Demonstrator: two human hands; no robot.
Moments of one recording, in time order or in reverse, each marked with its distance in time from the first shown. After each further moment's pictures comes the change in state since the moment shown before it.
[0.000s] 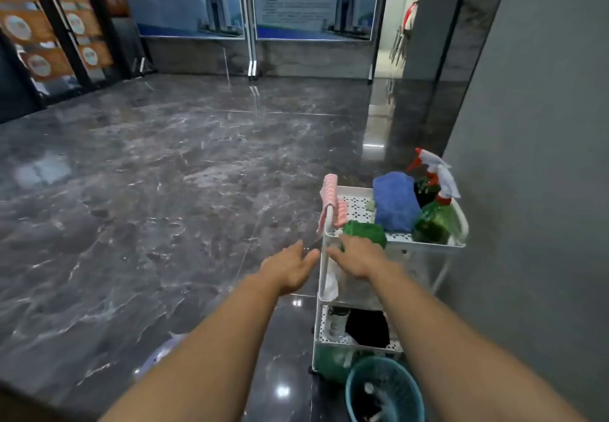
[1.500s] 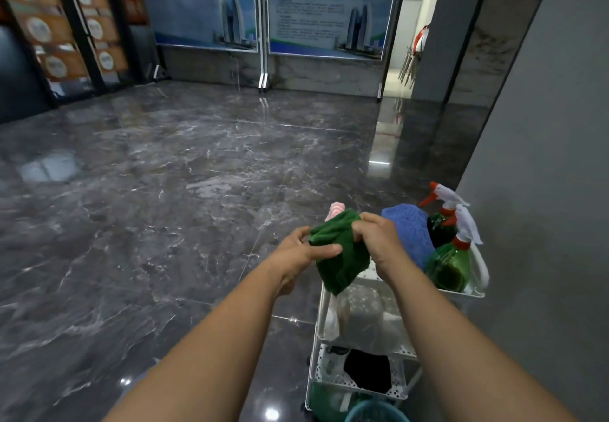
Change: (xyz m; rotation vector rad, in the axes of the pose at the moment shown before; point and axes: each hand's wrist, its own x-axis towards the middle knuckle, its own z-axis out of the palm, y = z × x) left_hand 0.048 0.026 -0.049 -1.192 0.021 -0.066; right_hand 0.040 -0.017 -0.072 1.164 0.293 0.018
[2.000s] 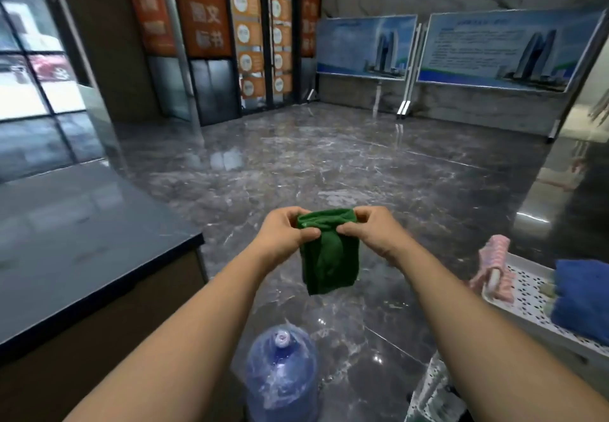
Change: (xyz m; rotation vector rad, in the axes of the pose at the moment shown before) left_hand -0.219 0.017 -0.204 0.257 0.577 0.278; right_hand -0.126 -0.064 0.209 -0.197 -0.768 -0.270
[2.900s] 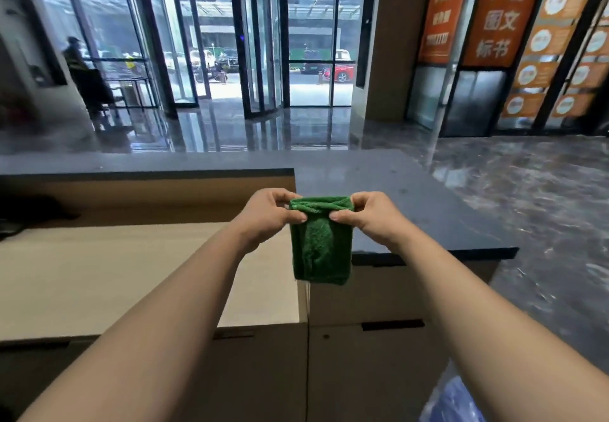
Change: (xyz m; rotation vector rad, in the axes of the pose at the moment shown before) left_hand -0.331 -0.052 -0.352 0.069 0.830 -0.147; right_hand -0.094 -0.181 0.423 0.000 -0.787 -0.377
